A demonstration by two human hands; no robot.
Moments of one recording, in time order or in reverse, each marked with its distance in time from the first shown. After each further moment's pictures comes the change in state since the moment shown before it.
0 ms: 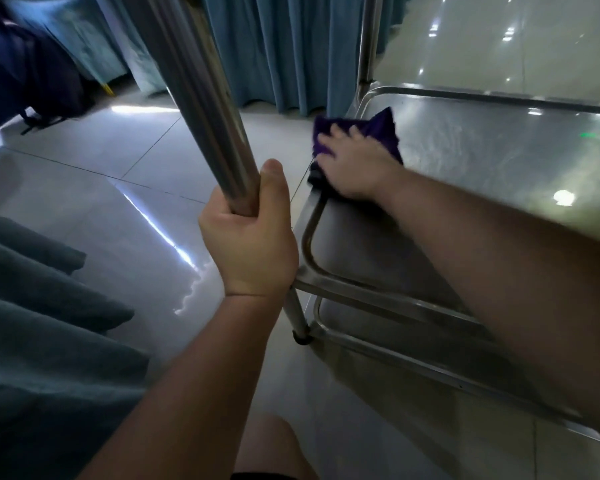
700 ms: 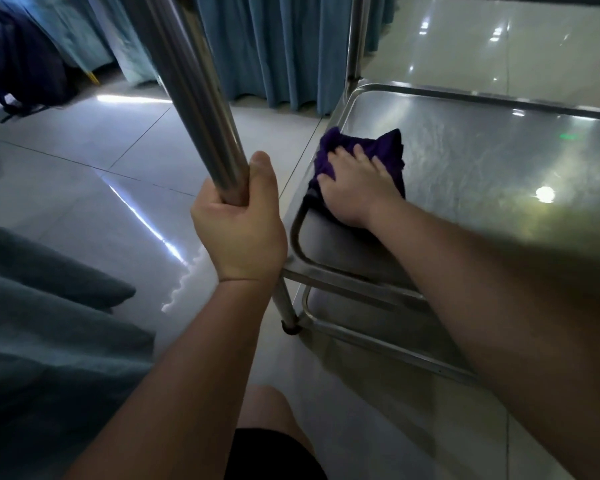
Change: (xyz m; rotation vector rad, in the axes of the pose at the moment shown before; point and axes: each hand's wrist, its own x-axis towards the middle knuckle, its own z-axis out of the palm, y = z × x) left_hand -0.001 0.003 0.001 -0.014 0.028 -0.024; right_hand -0.051 0.001 0.019 0.089 0.009 0.103
